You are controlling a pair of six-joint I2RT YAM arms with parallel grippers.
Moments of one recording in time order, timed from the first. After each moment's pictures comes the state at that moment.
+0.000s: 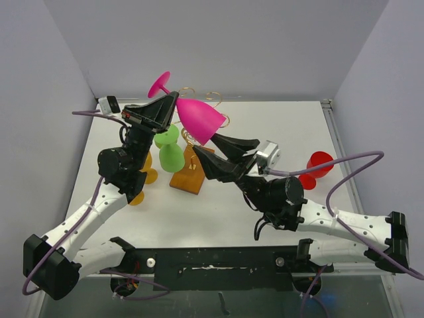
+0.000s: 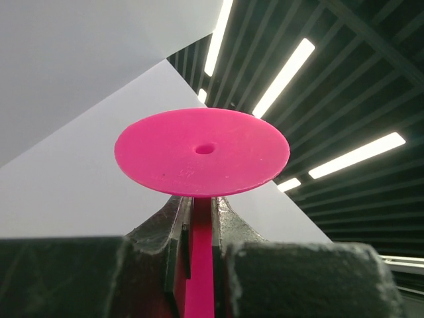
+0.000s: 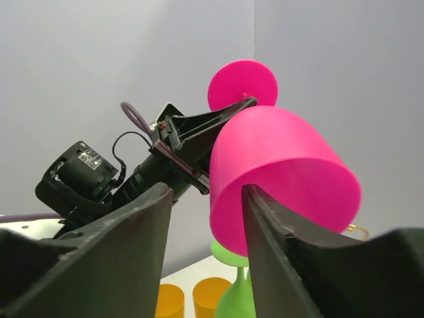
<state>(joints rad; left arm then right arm) -0.56 1.10 0.90 0.99 -0.01 -1.40 1.24 1.11 0.94 0.85 0.25 -0.16</state>
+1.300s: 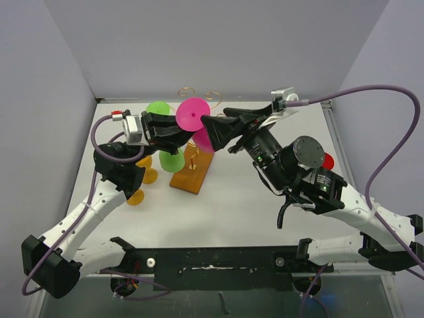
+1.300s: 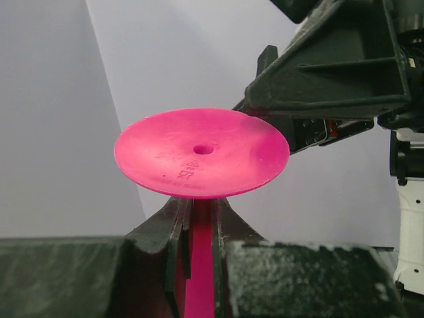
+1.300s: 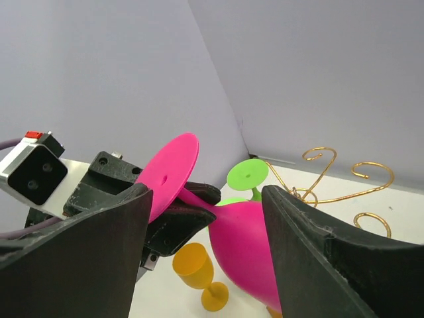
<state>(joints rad) -0.56 1.10 0.99 0.92 0.63 -0.39 1.21 1.16 1.54 -0.06 0.54 0.22</state>
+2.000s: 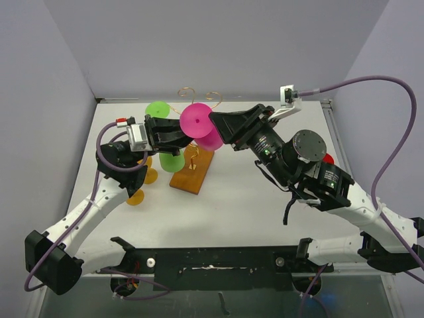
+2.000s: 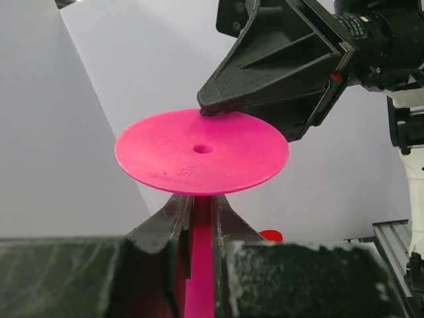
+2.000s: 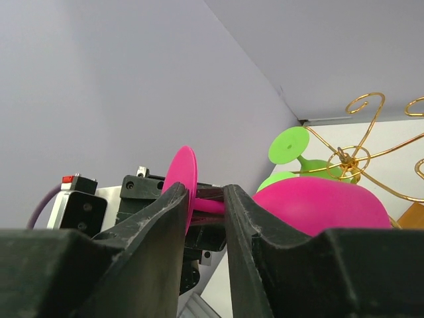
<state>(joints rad) -0.56 1.14 0.99 1.02 0.75 -0.31 1.16 1.16 1.60 -0.22 0.52 0.62</state>
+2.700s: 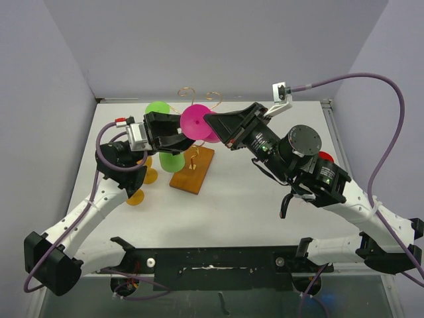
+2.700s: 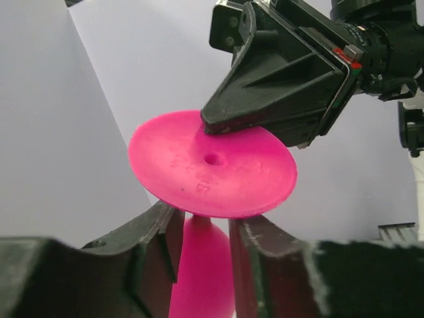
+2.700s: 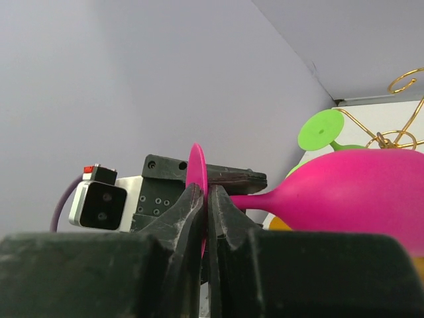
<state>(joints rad) -0.56 1.14 0.99 1.00 0.74 -0.27 1.10 1.18 1.60 -0.22 0.36 0.76</state>
